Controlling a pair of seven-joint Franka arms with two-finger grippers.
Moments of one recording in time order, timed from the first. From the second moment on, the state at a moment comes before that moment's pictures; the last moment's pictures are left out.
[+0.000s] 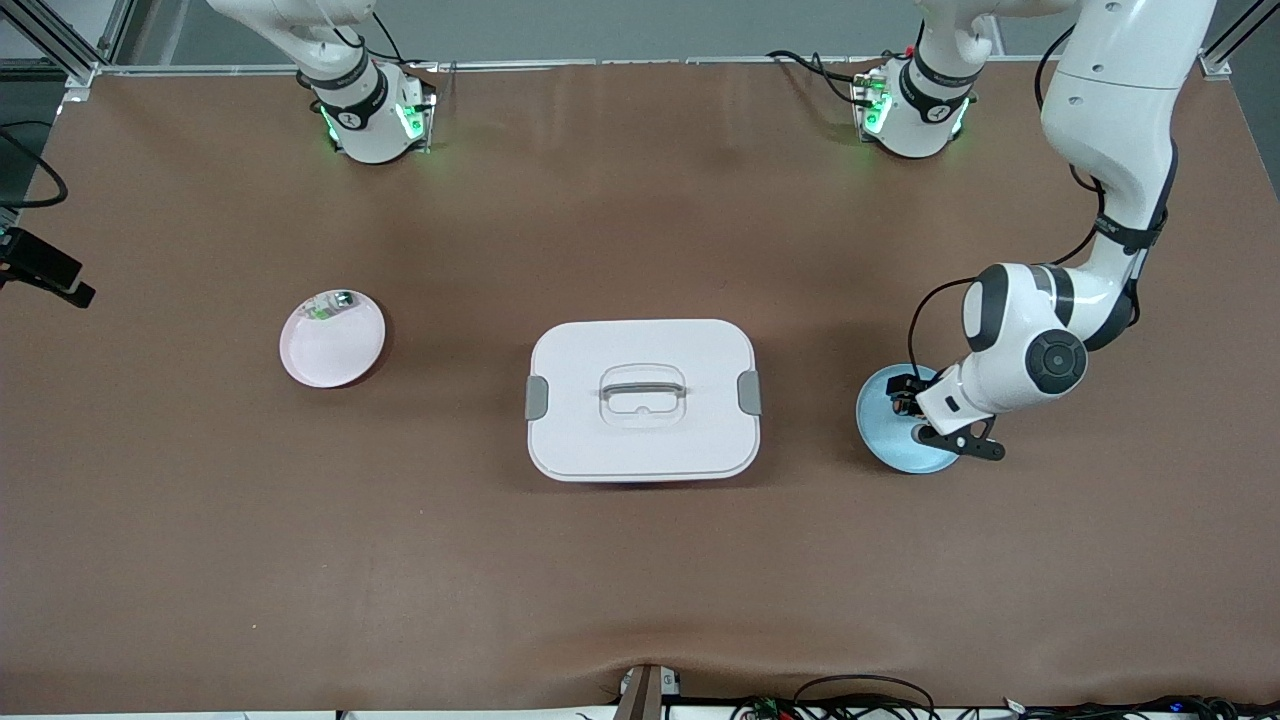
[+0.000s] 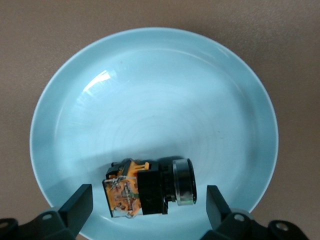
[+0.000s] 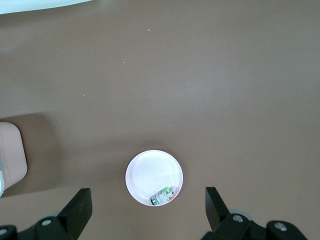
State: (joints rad) left arm -0.08 0.52 -0.04 -1.98 -0.04 2.36 0.16; right arm -0.08 0.05 -0.01 -1.46 0.00 1.59 0.05
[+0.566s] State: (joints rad) left arm -0.09 0.55 -0.05 -1.98 -0.04 2.40 0.16; right arm -0.09 0.07 -0.02 -1.46 -0.02 1.59 0.05
